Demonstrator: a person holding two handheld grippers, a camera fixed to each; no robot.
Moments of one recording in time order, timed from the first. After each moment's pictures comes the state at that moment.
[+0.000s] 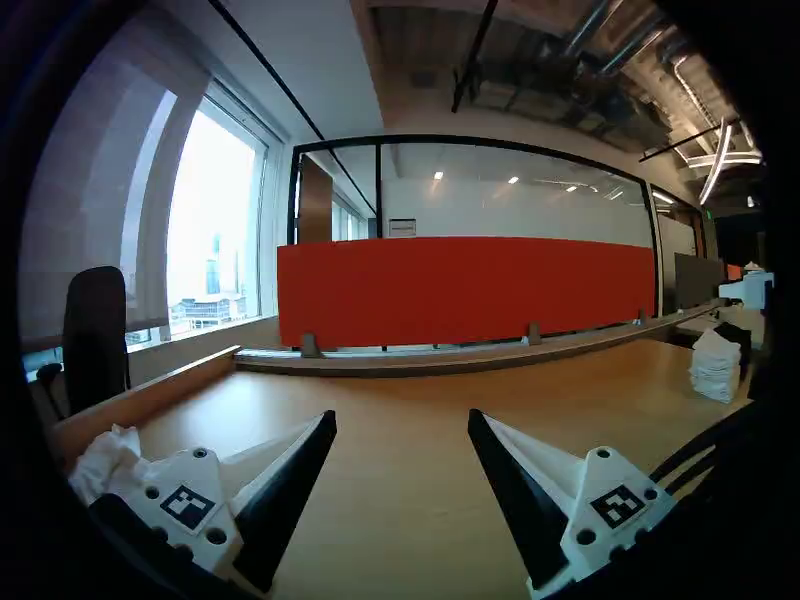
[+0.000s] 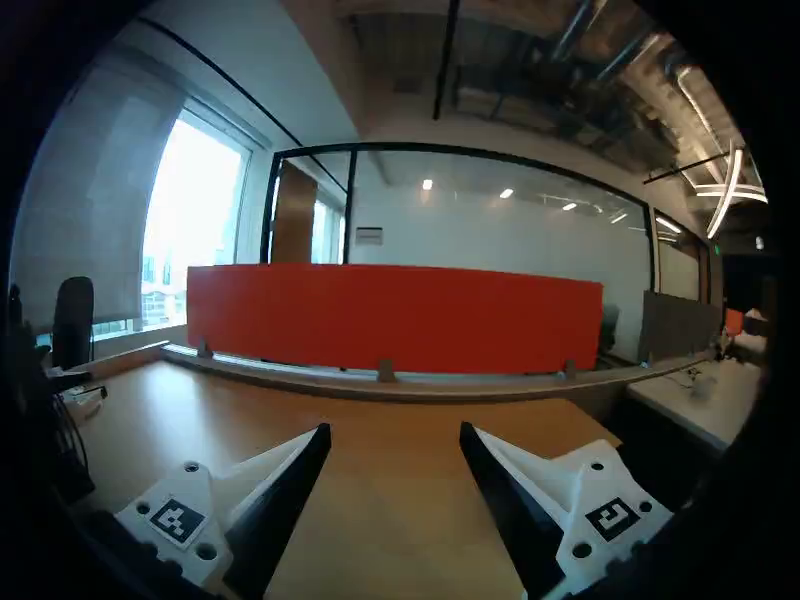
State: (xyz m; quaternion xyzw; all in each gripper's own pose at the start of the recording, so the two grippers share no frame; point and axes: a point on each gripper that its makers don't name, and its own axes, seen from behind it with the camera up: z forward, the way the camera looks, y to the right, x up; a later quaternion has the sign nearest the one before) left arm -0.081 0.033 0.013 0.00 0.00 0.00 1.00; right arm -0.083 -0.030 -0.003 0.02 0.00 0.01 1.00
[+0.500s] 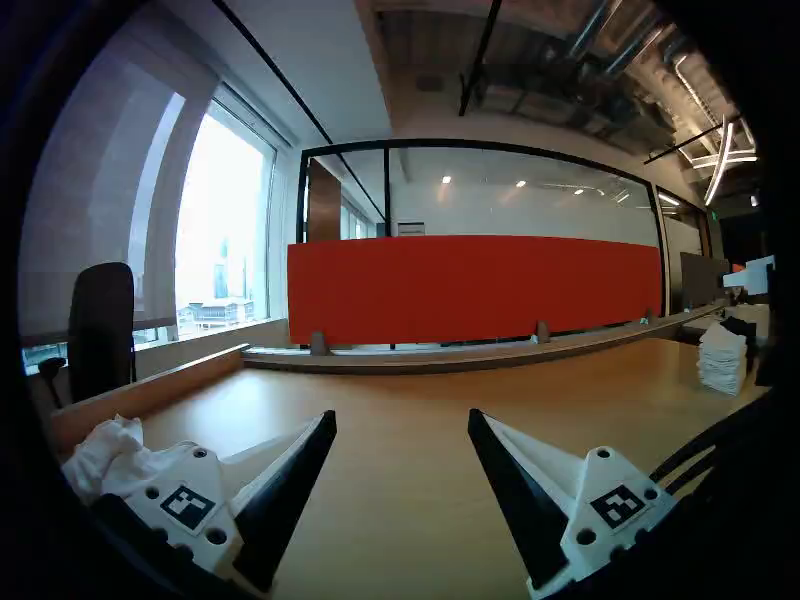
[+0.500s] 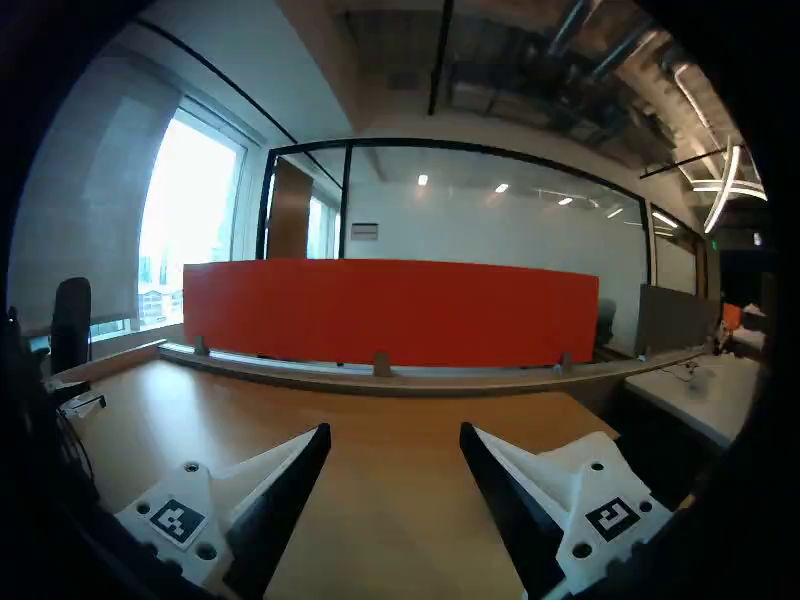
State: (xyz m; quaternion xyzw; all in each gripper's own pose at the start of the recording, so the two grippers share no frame) left arm -0.098 0.021 0.010 0.01 0.01 0.00 1.00; right arm -0.090 -0.028 -0.003 0.01 0.00 0.01 1.00
